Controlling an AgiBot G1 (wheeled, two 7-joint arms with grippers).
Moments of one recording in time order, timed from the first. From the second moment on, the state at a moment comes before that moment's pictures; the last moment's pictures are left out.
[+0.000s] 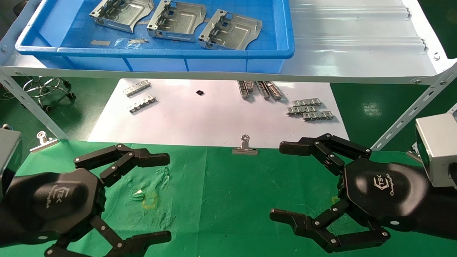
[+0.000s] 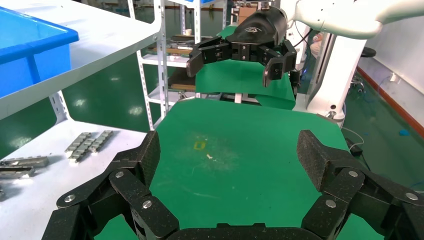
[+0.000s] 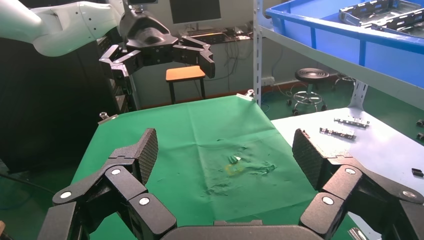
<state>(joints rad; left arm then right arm) -1.08 0.61 0.28 -1.28 0.73 1.49 -0.19 1.09 -0.55 -0.42 1.23 -0.61 -1.41 0.10</state>
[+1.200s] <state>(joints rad) -1.13 0.67 0.28 -1.25 0.77 1.39 -0.18 1.09 -0.55 -0.42 1.23 -0.61 -1.41 0.10</state>
